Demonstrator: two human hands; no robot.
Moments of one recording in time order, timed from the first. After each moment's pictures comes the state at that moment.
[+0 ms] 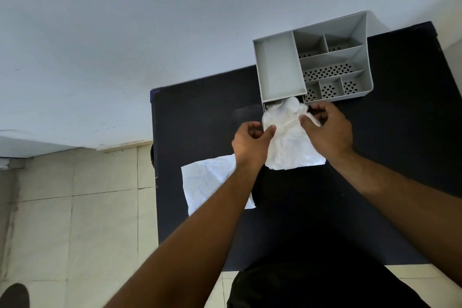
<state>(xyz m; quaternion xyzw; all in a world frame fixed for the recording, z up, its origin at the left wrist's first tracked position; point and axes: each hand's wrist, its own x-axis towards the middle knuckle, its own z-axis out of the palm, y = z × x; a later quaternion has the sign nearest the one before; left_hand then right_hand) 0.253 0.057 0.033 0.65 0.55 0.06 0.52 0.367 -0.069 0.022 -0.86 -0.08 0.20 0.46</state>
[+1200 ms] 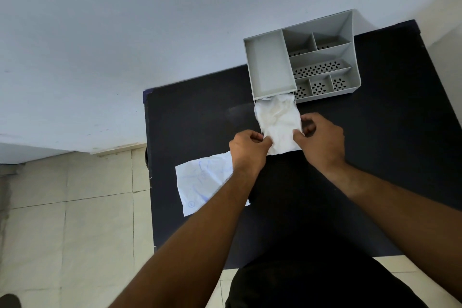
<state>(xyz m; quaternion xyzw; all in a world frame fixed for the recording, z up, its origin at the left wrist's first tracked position) 0.245 0.043 0.033 0.71 0.53 0.00 0.47 0.344 -0.089 0.020 -0.89 -0.14 0.18 0.39</state>
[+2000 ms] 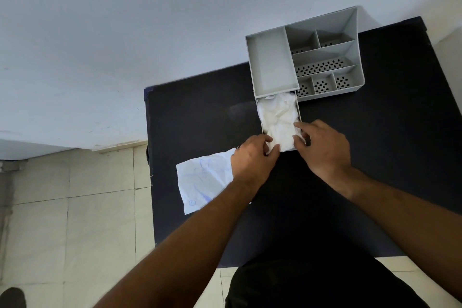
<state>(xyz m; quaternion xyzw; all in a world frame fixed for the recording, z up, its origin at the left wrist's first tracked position) 0.224 0.032 0.029 0.88 0.37 -0.04 0.29 0.339 -0.096 0.025 -0.92 -0.28 0.18 0.20</state>
